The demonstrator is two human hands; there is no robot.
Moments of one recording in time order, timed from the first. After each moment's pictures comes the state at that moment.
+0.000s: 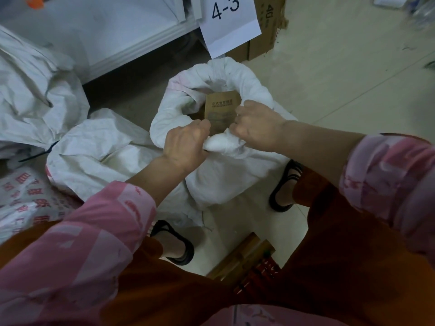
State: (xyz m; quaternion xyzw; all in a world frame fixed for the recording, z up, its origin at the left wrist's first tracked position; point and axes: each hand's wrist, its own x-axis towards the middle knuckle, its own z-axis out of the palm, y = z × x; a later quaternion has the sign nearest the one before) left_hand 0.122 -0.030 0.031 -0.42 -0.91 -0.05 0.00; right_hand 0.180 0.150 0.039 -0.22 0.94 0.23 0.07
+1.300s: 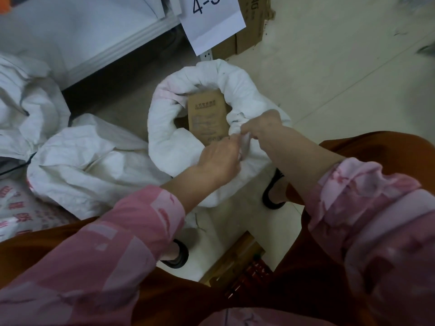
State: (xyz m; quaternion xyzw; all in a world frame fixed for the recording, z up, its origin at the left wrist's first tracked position) left_hand 0.176 0.046 0.009 -0.43 -0.89 -0.06 -0.16; right_hand 0.189 0.184 0.005 0.49 0.63 -0.60 0.07
